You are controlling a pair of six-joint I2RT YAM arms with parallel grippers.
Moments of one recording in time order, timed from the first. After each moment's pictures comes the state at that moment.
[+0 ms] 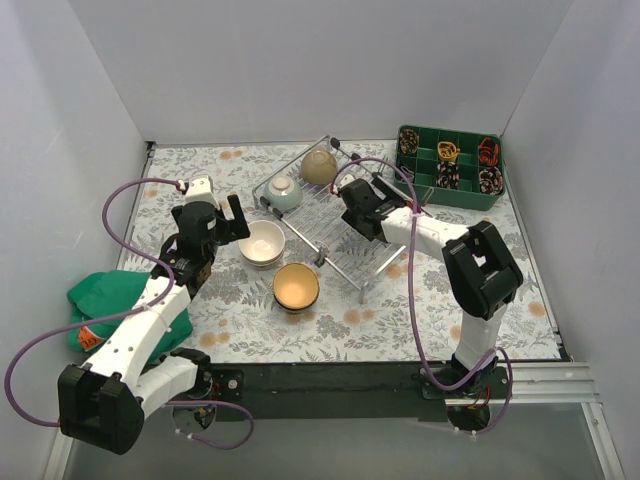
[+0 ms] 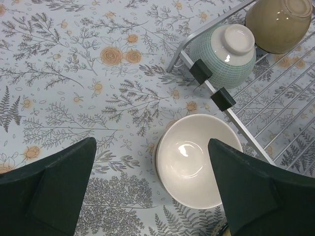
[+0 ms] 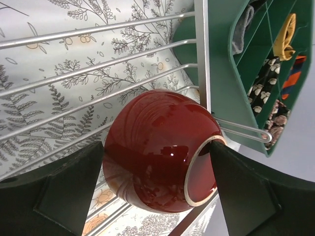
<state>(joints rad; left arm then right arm) -0.29 1.00 0.76 -0.18 -0.30 -0.31 0.66 1.84 1.25 -0.31 0.63 -0.39</state>
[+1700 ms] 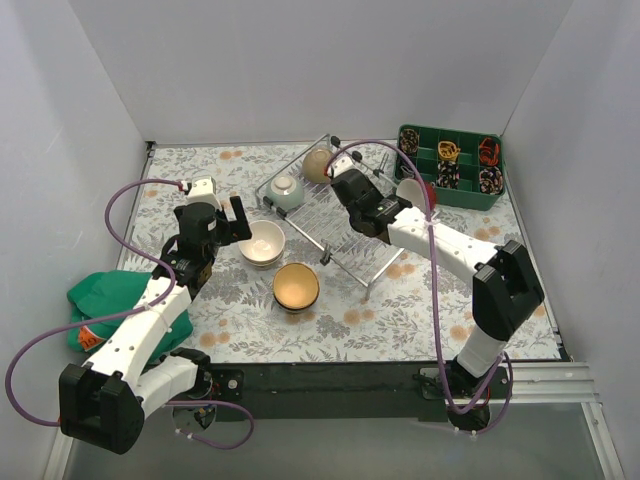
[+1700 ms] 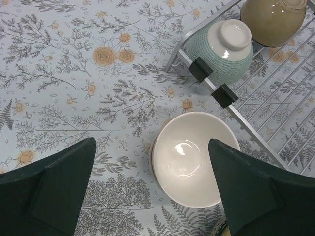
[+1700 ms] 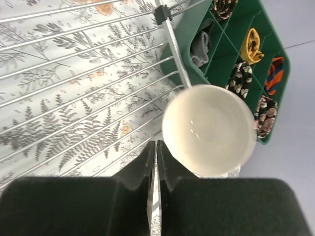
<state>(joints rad) -0.29 1.01 0.74 -0.16 -0.27 -0.29 0.77 1.71 1.36 -0.44 0.71 -0.21</state>
